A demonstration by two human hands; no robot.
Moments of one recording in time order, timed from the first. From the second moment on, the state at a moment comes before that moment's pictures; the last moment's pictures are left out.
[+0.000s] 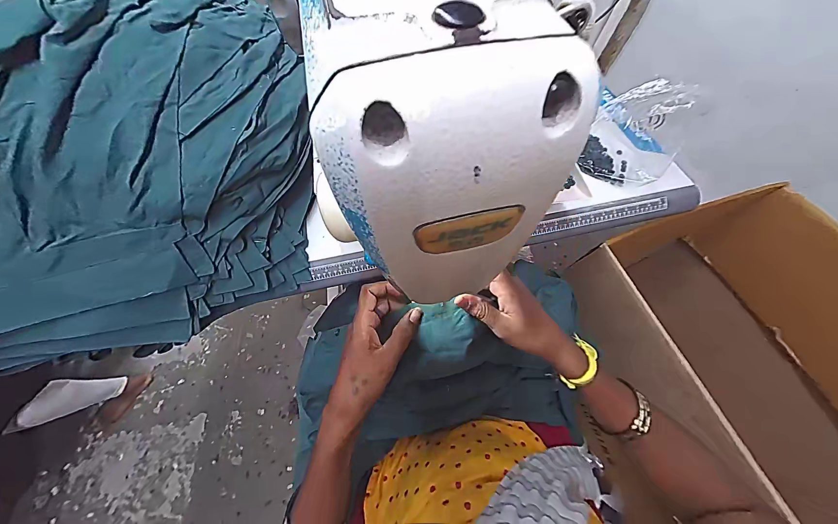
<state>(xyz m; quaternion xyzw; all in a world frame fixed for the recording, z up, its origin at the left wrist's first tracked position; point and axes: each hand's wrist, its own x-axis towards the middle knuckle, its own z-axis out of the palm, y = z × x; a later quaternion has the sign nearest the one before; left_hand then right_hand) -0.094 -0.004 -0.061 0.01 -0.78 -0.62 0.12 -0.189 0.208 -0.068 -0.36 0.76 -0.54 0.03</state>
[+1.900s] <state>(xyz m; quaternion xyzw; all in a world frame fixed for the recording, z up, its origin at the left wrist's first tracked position) -0.082 0.037 0.089 -0.40 -0.82 -0.12 0.39 -0.144 0.240 0.049 -0.55 0.52 -0.60 -0.25</state>
